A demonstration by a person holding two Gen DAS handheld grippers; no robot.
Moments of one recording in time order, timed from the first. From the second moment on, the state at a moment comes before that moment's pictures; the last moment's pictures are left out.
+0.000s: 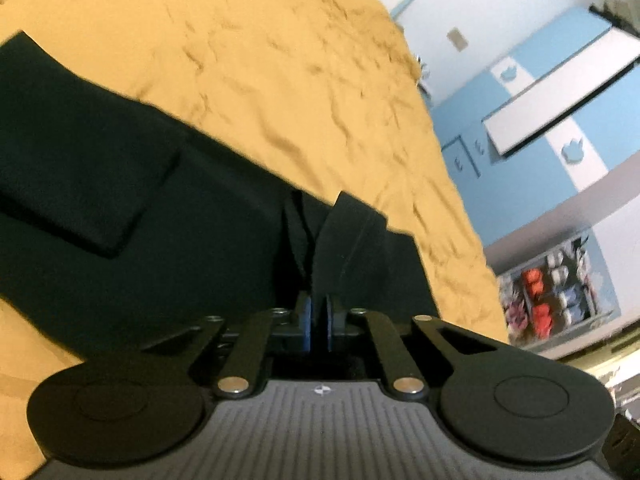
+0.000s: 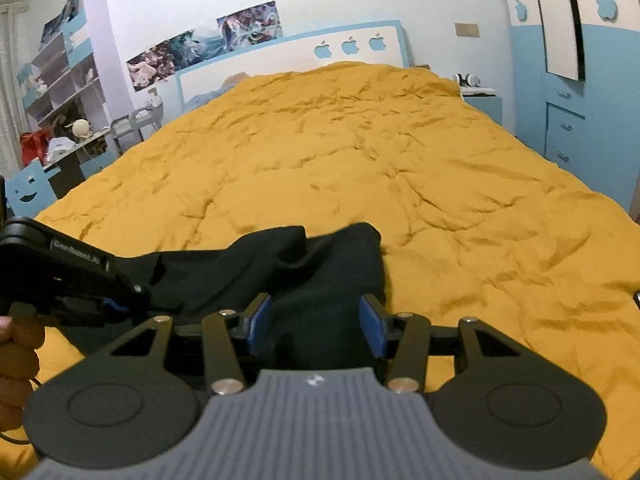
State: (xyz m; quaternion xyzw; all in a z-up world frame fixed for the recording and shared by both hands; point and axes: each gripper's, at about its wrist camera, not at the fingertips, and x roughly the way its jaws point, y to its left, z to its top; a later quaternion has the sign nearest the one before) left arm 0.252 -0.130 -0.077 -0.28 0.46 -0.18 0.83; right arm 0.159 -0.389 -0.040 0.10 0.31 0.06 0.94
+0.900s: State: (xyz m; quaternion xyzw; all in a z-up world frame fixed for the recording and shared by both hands) left arm 0.267 -0.114 -0.105 -0.25 0.52 -0.18 0.80; right arm 0.170 -0.358 -0.029 0.06 0.33 0.07 0.94
